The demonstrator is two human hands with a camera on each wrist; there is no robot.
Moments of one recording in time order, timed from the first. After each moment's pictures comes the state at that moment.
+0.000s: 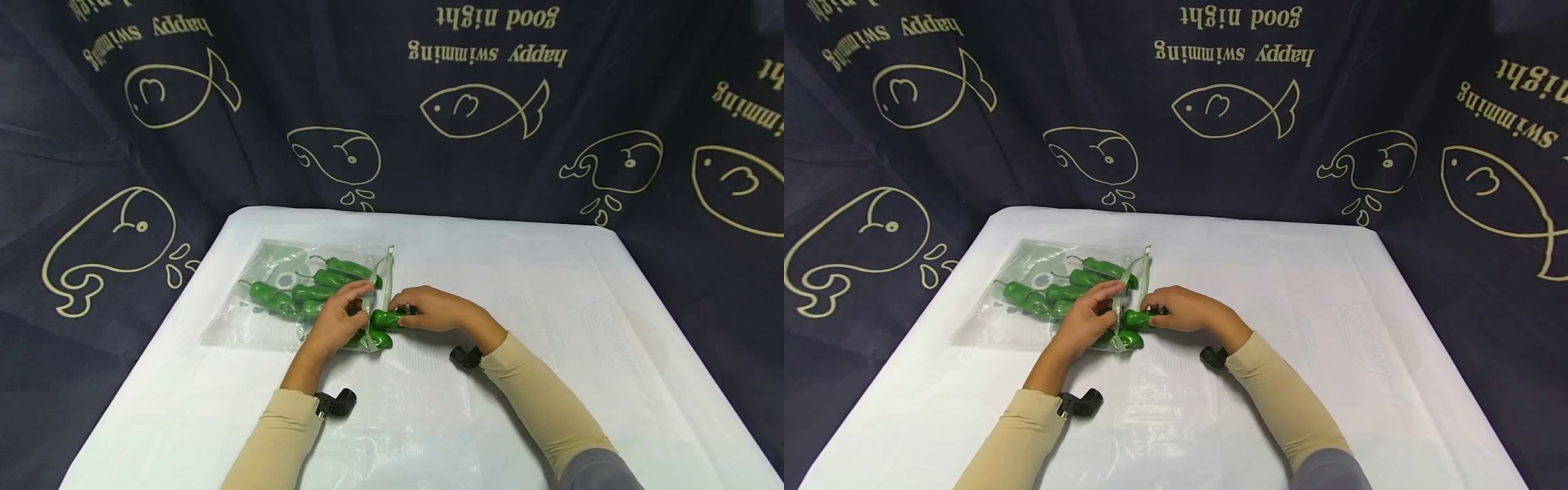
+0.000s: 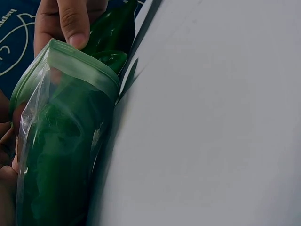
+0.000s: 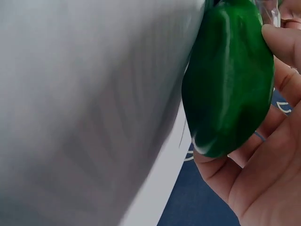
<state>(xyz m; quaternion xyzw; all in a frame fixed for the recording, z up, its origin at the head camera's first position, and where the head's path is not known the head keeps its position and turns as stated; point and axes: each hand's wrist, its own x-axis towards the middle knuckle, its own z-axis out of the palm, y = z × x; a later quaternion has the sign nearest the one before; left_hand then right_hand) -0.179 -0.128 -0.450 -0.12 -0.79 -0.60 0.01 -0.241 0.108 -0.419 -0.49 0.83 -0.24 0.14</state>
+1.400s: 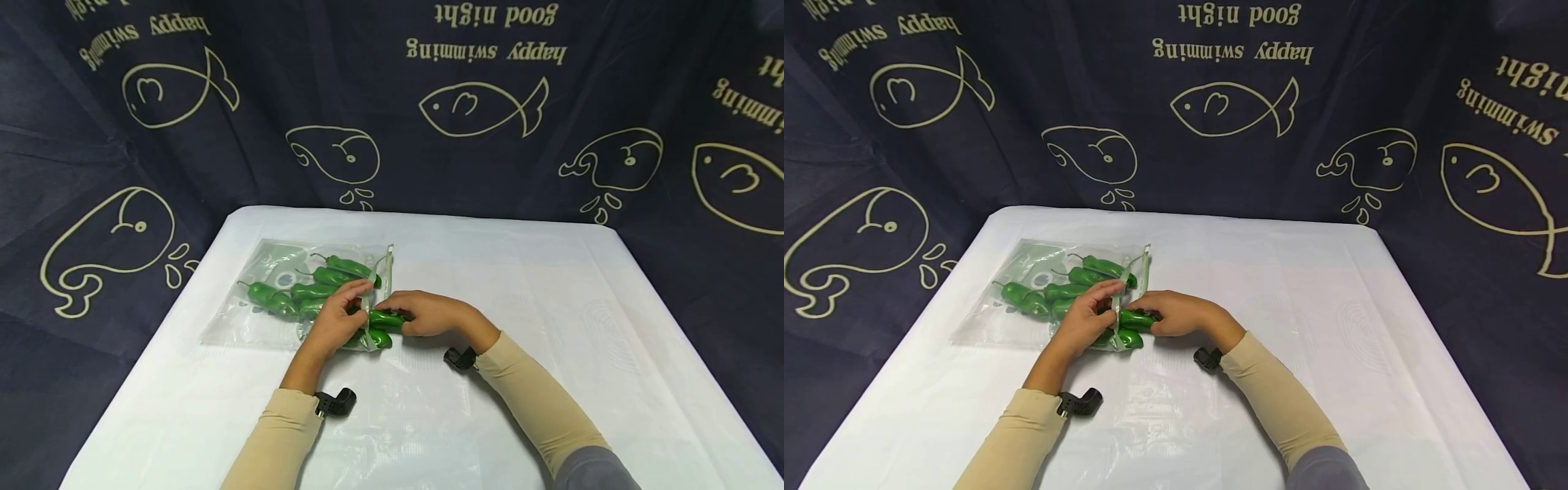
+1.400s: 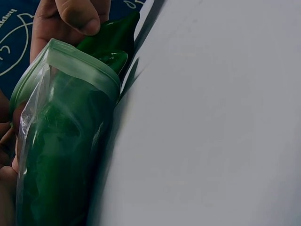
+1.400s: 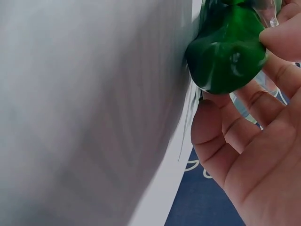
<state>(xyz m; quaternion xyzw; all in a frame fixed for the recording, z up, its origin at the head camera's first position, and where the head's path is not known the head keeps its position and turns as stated) -0.160 -0.123 -0.411 -0.12 -0.79 -0.60 -0.01 -0.238 0.100 -0.421 -0.48 0.81 -0.25 0.21</state>
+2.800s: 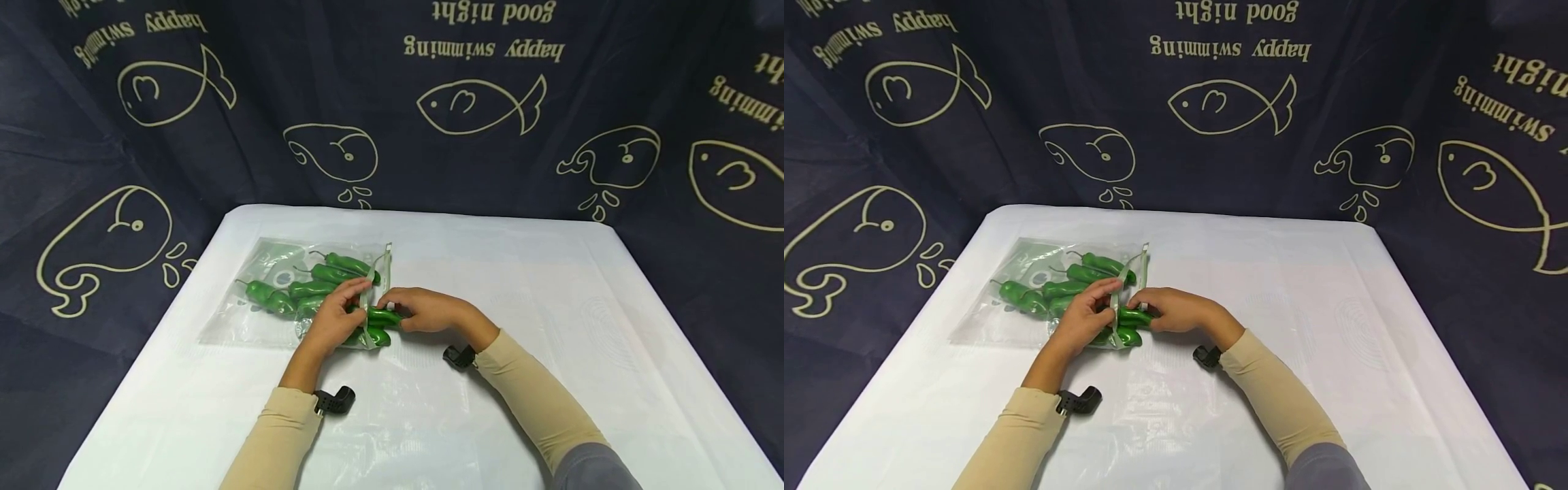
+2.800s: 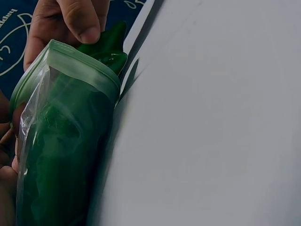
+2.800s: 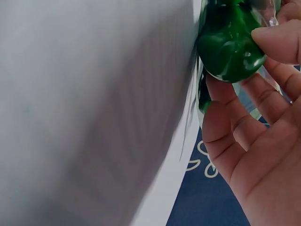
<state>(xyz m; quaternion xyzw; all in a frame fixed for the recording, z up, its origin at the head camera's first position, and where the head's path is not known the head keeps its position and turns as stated) -0.162 -0.123 -0.413 -0.11 -0.79 -0.60 -0.01 -0.240 0.103 -0.422 -0.49 0.81 -0.27 0.20</state>
